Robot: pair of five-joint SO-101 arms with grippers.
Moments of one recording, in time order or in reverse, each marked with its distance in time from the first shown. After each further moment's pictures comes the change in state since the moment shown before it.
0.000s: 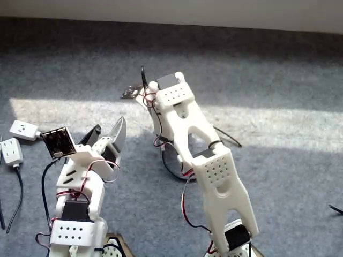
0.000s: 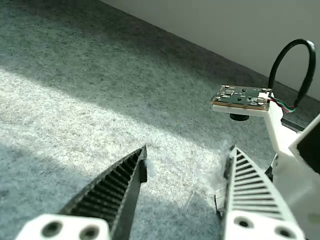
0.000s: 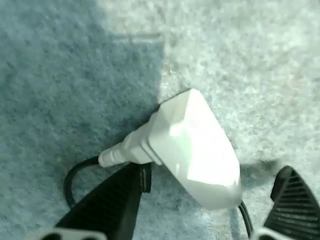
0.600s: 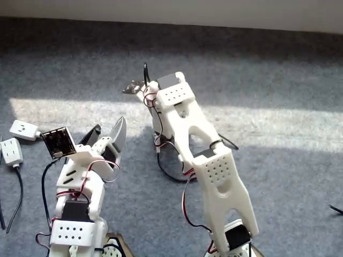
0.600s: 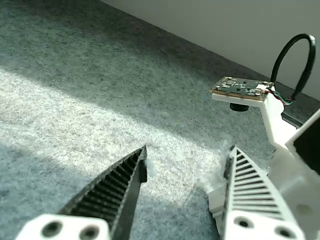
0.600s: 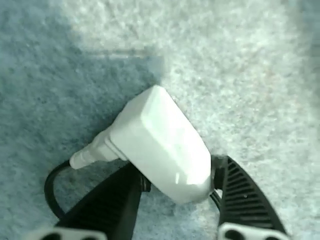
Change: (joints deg) left arm 0.0 0.0 0.0 0.0 0.0; right arm 1.0 0.6 -0.1 -2.5 -4.4
